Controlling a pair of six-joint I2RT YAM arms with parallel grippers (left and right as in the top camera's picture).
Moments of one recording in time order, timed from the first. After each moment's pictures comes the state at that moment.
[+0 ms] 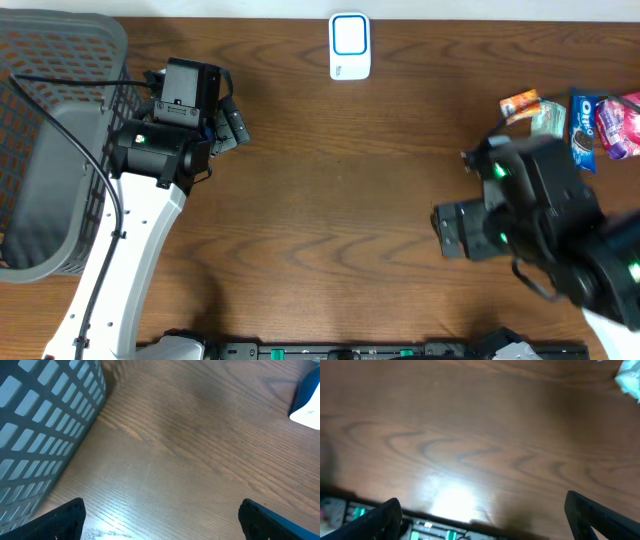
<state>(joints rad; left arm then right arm) -0.22 1.41 1.44 -1.05 -0.27 -0.56 0.47 1.12 1.59 -1.56 0.04 0.25</state>
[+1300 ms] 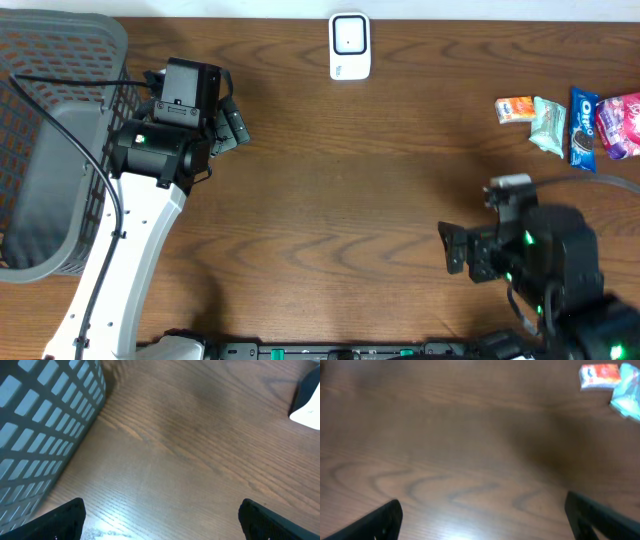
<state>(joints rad) -0.22 1.41 1.44 -1.05 -0.27 -0.56 0.32 0.66 0.96 -1.05 0.01 0.16</state>
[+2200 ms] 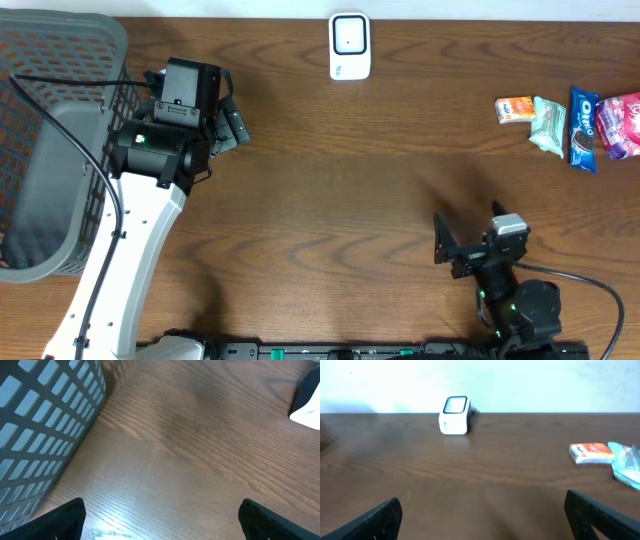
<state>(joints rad) -0.22 1.41 1.44 -1.05 -0.27 -0.56 0.18 0.06 0.14 -0.22 -0.07 0.07</state>
